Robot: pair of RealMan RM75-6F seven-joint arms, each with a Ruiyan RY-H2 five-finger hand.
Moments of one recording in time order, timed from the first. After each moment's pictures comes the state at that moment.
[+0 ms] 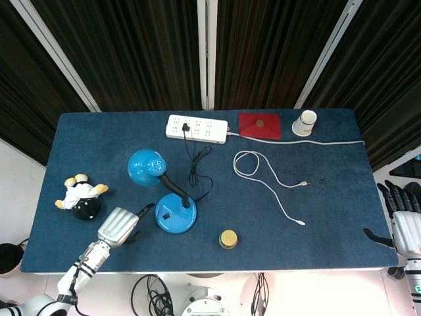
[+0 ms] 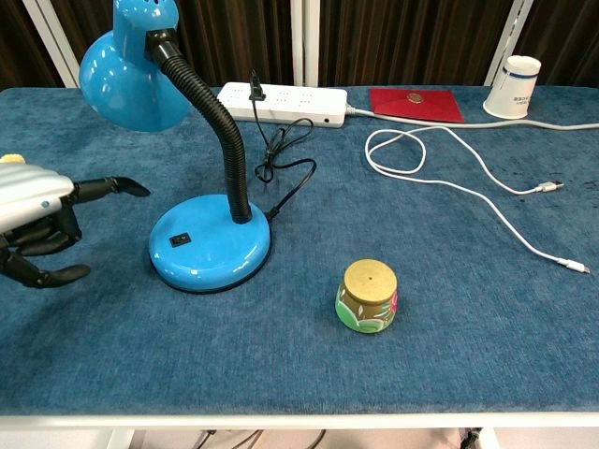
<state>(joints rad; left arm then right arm) -0.42 -1.40 -0.02 -1.62 1.51 1.02 0.31 0.07 -1.04 0.07 -1.62 -1.43 1.42 0.08</state>
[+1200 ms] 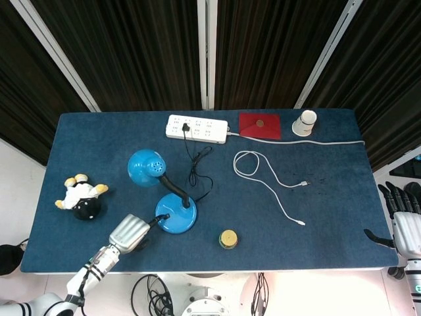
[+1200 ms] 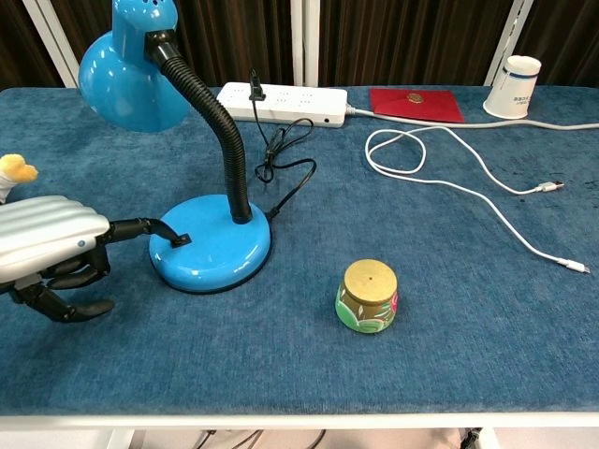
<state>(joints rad) -0.47 -1.45 0.05 -1.60 1.50 0.99 0.34 0.07 -1.05 0.07 -1.61 -1.42 1.41 0.09</state>
